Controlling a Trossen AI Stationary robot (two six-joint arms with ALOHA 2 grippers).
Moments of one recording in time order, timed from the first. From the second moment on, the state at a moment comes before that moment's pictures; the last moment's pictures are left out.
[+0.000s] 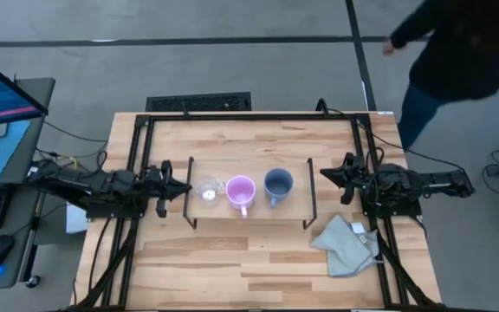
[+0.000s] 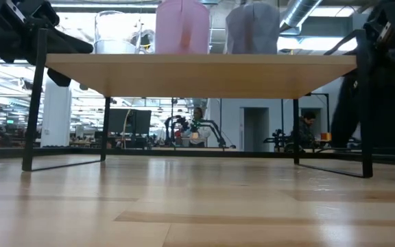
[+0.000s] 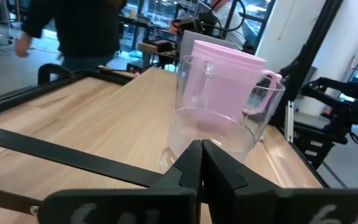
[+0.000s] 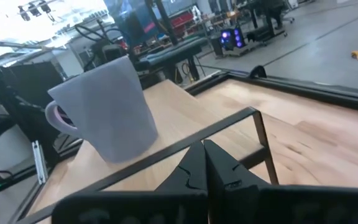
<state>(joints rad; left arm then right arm) -0.17 0.25 0.08 0.12 -0.24 -0.28 0.08 0.00 0.06 -0.11 0.30 0.36</state>
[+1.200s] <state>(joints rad) 0.22 0.00 0.08 -0.16 -0.04 -0.22 -0.02 0.00 0.06 -0.13 0.29 0.33</state>
